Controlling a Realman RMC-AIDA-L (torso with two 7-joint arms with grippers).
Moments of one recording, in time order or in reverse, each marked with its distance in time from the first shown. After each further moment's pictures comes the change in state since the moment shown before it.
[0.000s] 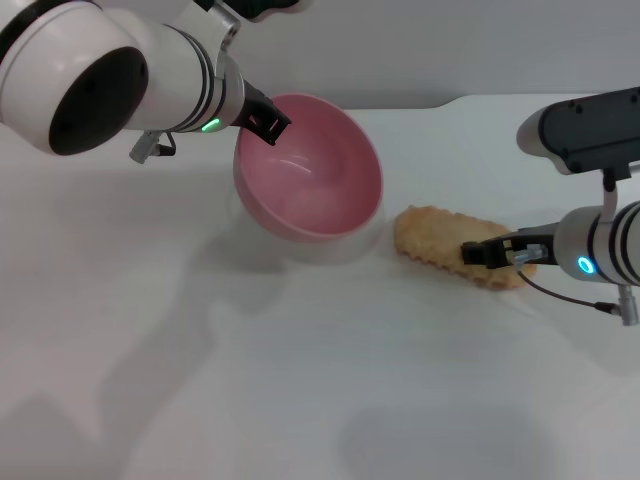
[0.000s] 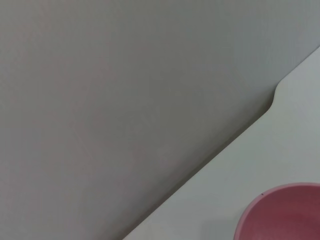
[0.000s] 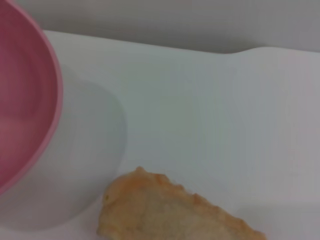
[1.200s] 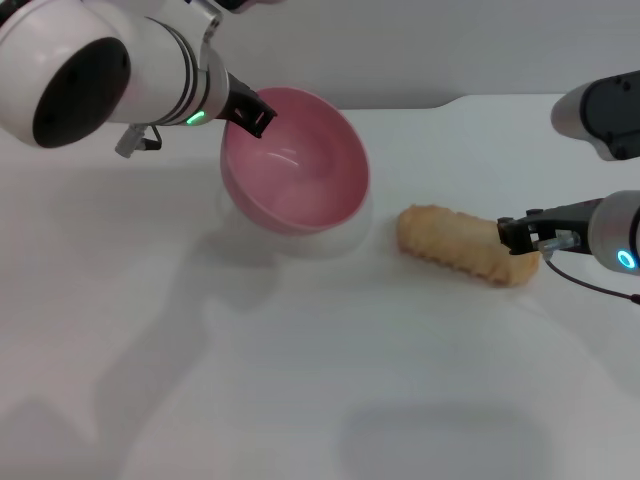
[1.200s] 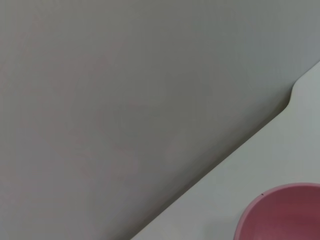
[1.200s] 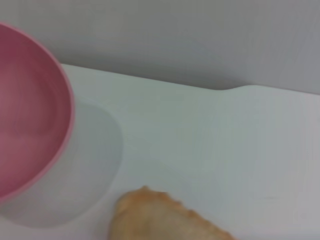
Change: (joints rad) left arm 0.007 0.006 -0.027 0.008 0.008 -0.005 0.000; right arm -0.133 -0.004 -0.009 -0.290 -0.056 0.113 -0.027
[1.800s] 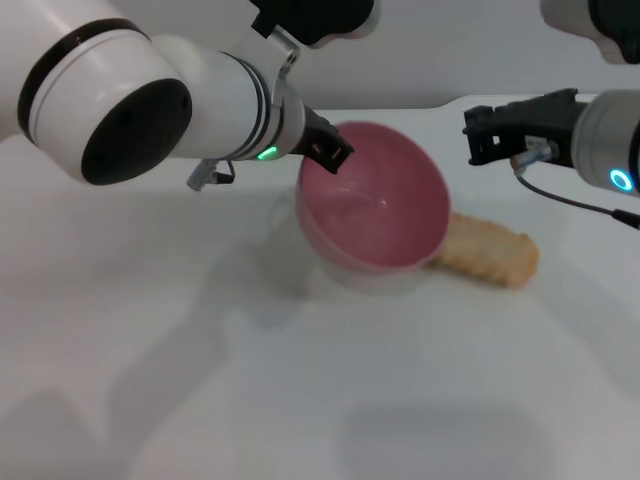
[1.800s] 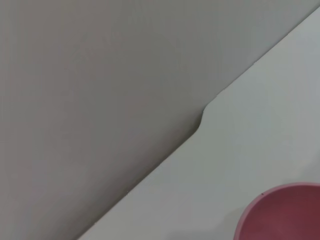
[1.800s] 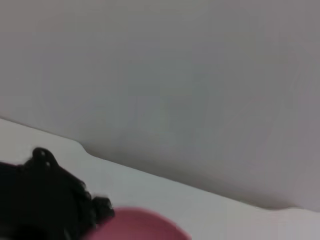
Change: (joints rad) left arm -0.019 -0.008 0.125 0.015 -0.108 0.035 -0.048; right arm 0.022 0.002 -0.007 -0.258 0.021 0.025 -0.054
